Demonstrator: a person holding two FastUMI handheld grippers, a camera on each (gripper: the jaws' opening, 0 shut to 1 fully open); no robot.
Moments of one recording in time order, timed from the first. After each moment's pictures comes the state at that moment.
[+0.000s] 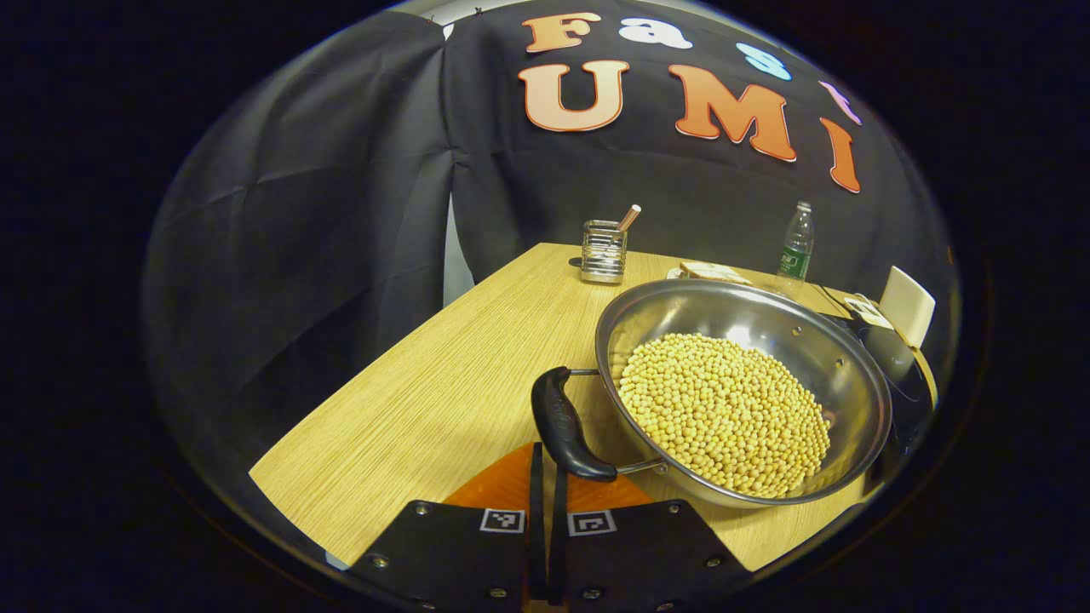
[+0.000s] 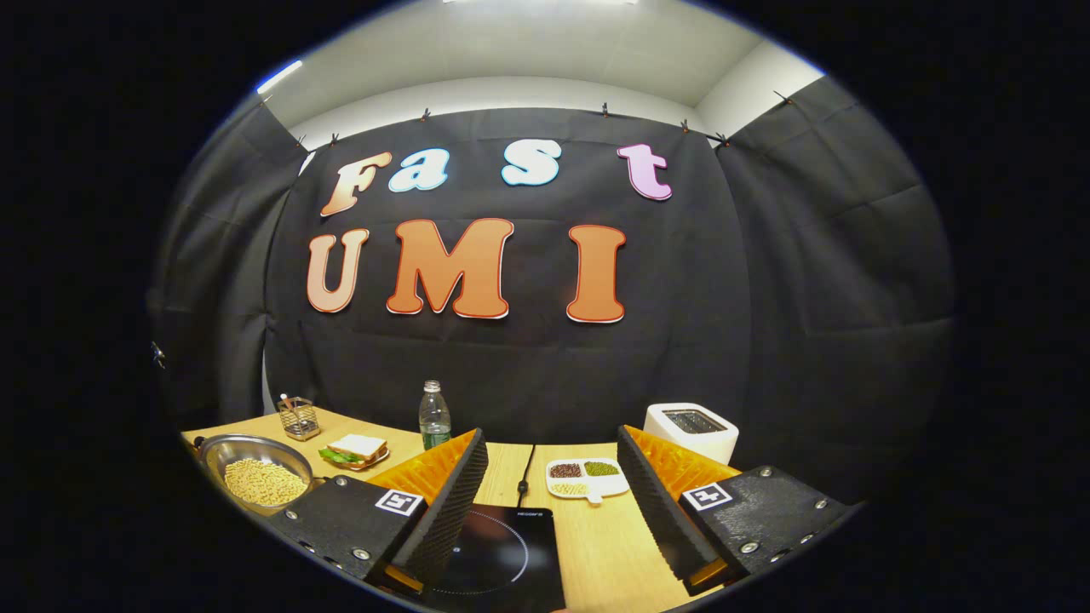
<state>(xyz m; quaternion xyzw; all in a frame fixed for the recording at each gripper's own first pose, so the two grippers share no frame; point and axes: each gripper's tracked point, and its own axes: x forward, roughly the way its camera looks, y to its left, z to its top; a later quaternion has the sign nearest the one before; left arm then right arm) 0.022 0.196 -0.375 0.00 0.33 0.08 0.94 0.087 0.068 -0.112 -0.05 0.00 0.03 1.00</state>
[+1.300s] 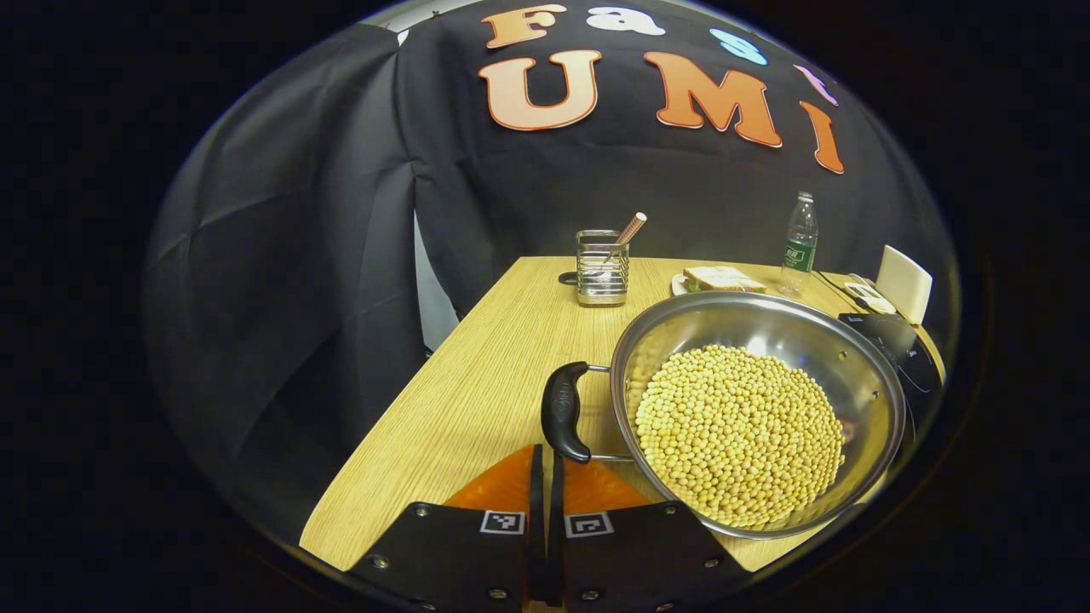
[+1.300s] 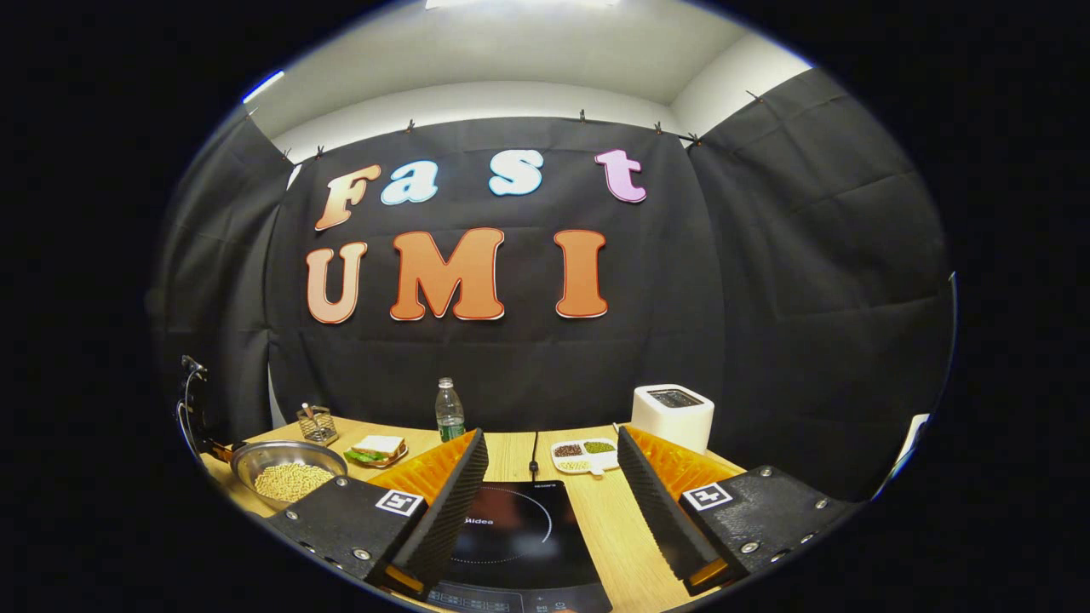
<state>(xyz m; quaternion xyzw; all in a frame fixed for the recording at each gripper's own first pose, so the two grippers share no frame) 0.095 0.226 -0.372 0.05 0.34 0.03 0.94 0.020 0.080 -0.102 -0.03 0.01 0.00 1.00</state>
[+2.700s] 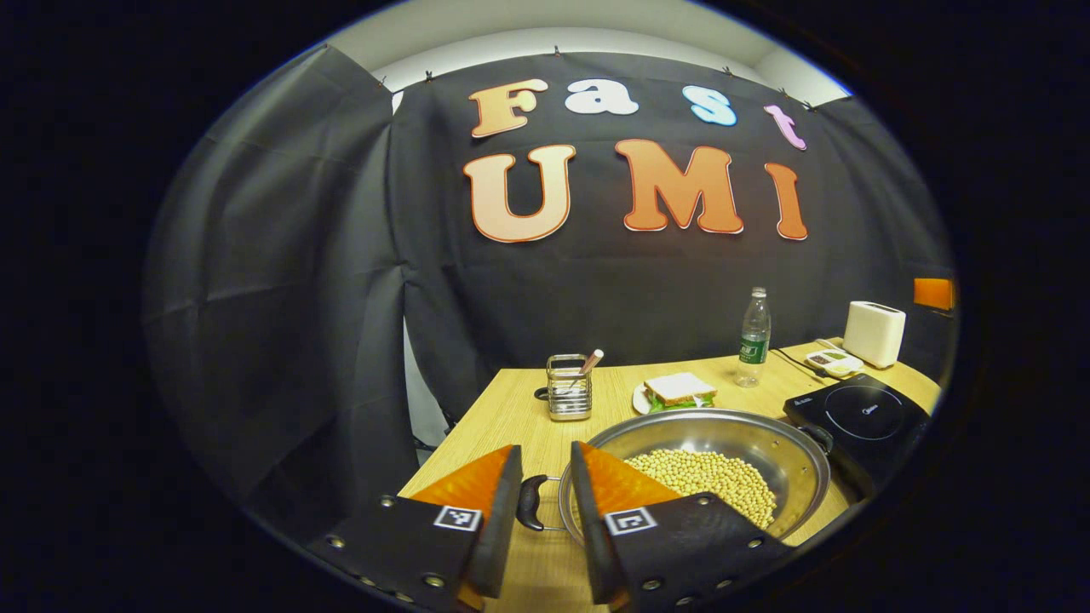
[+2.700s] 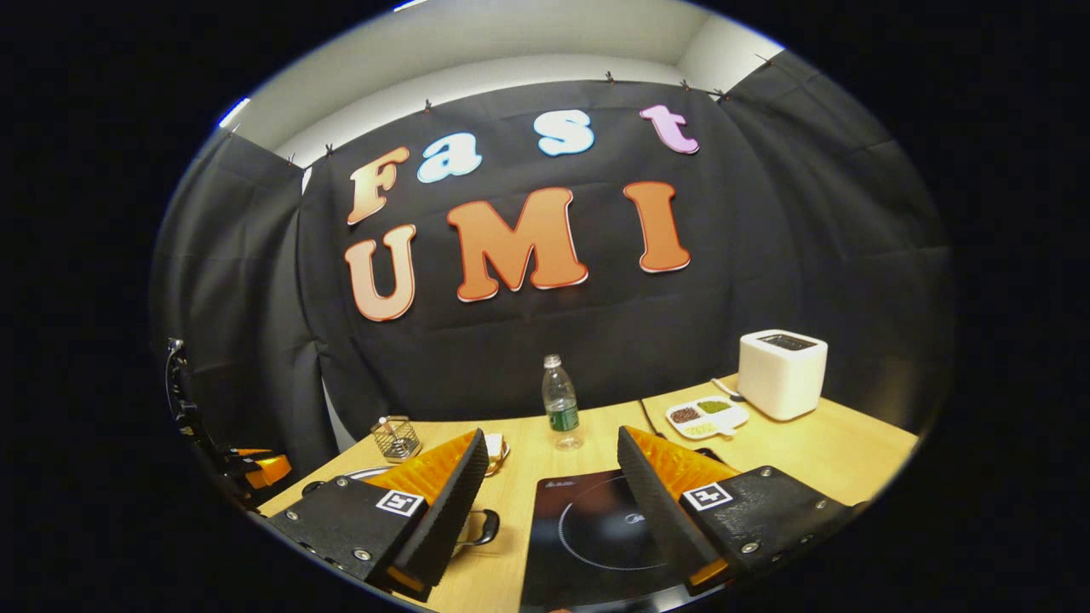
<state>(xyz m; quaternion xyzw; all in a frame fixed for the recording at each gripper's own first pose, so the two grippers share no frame) 0.119 0.191 -0.252 0.05 0.18 -0.01 0.98 0.055 0.265 -0.154 0.03 0.09 0.07 0.99</state>
